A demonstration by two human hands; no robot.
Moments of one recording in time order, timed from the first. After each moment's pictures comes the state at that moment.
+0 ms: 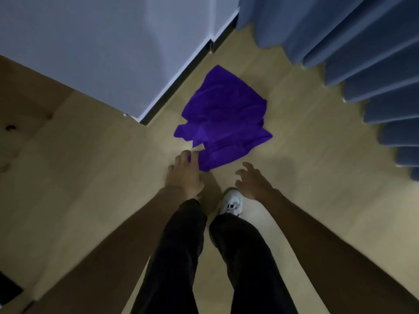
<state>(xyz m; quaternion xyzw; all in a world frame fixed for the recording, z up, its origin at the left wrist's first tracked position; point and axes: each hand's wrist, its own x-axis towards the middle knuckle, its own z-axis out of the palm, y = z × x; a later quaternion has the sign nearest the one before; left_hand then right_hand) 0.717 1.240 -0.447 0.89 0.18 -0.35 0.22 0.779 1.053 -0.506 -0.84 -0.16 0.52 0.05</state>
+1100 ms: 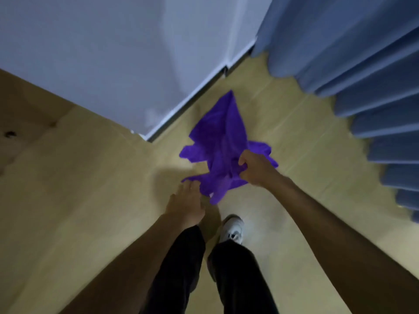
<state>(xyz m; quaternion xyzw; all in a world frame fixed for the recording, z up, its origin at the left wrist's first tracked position) 0.728 1.275 -0.466 0.85 0.22 -0.38 0.28 0.883 1.136 -0.482 -0.87 -0.16 0.44 0.15</state>
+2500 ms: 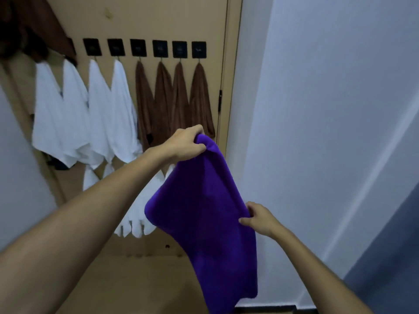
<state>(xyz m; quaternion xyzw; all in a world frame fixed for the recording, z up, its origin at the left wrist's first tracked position) 0.545 1.399 0.284 0.86 0.41 0.24 0.20 0.765 1.295 0.108 -0.72 -0.55 0.30 0.30</state>
